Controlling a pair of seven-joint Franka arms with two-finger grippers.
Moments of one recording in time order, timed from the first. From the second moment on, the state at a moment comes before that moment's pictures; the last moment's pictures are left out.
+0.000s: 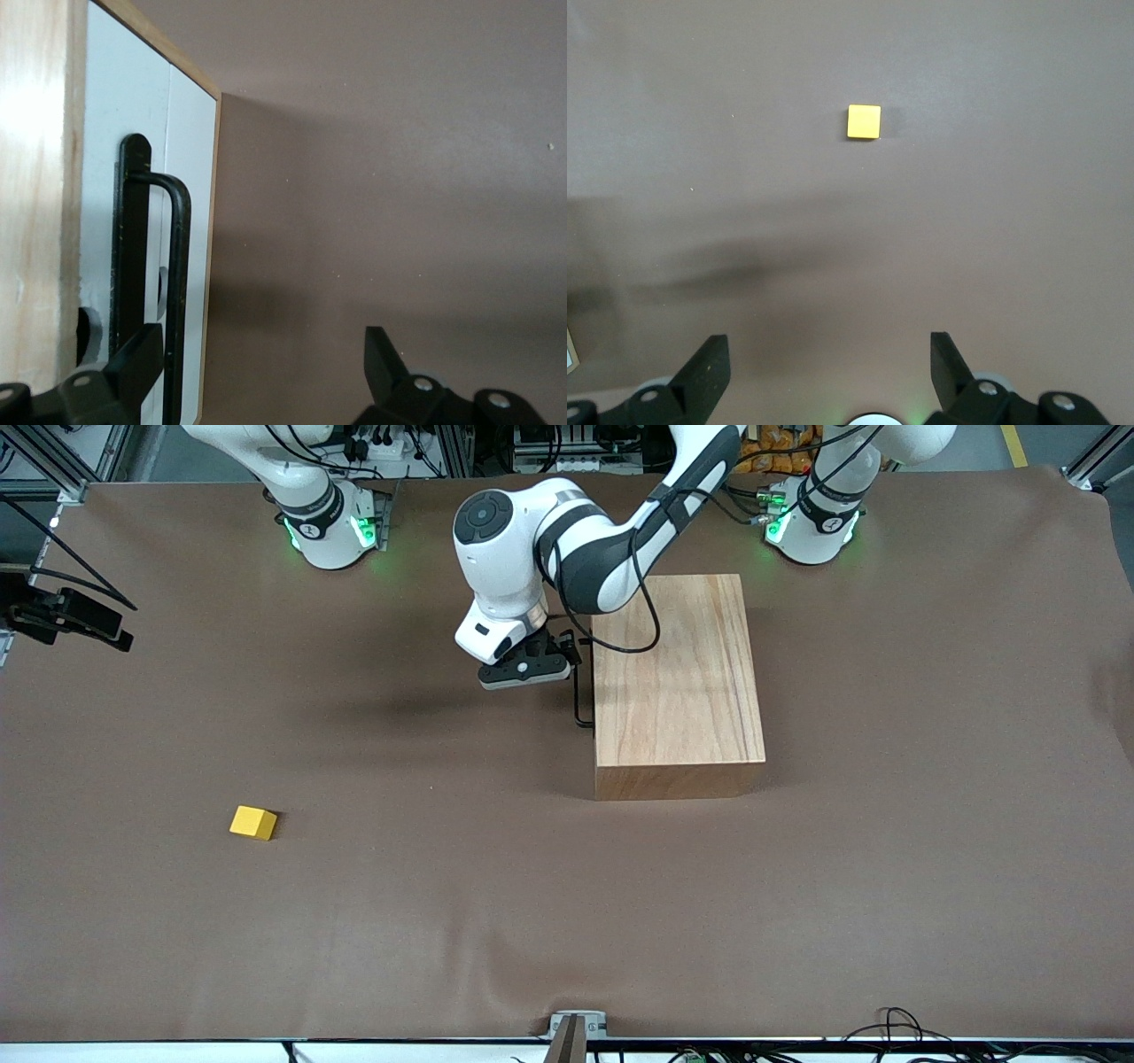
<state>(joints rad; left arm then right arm) -0.97 0.65 -0.02 -1.29 0.14 1.89 -1.11 -0.03 -0.02 -0.02 -1.54 0.02 1.44 0.07</state>
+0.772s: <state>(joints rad) -1.01 0.70 -0.02 -1.29 0.25 1.83 -1.08 -0.03 -0.02 -0.02 -1.54 0.02 1.44 0.07</state>
